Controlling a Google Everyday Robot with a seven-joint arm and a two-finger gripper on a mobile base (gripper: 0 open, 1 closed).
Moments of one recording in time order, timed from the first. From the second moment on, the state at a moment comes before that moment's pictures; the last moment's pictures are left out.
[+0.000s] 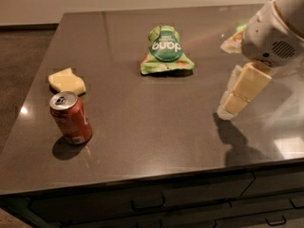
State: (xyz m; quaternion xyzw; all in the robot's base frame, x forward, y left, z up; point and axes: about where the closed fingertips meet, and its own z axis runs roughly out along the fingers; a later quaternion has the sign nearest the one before) arm 0.461 -0.150 0.969 -0.61 0.76 0.08 0.22
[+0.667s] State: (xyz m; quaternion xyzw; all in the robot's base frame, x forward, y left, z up) arm 0.462 -0.050 0.964 -0.61 0.71 0.15 0.30
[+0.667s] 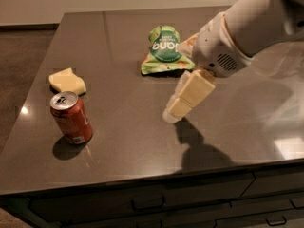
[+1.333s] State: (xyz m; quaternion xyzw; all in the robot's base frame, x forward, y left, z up) arm 0.463 0.048 0.940 -0.62 0.68 0.20 0.34
